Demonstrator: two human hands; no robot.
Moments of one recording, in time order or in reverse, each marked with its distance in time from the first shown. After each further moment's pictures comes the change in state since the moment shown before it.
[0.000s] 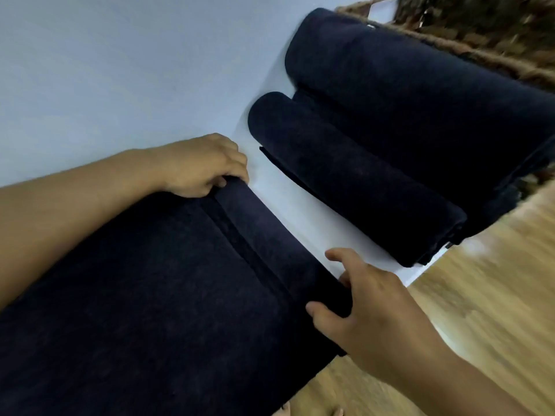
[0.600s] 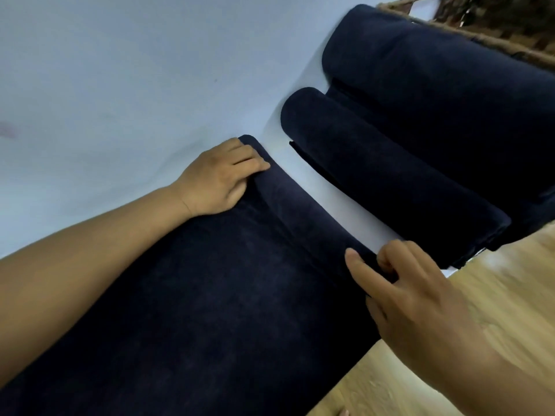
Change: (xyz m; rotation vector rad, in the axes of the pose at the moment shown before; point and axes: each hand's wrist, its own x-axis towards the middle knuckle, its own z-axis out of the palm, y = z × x) left_hand -0.038 0.030 0.049 0.056 0.543 -0.211; right_hand 0.005 0.018 0.002 -0.617 0.343 -0.560
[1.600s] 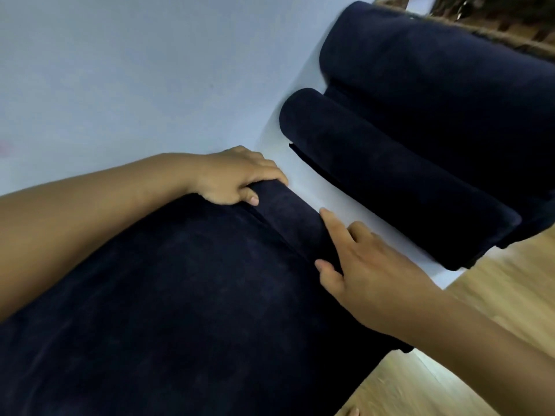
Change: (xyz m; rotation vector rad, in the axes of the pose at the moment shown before) left_hand 0.047 -0.011 -0.022 -0.251 -0.762 -0.002; right_hand 0.059 -0.021 0.007 0.222 -0.397 0.242
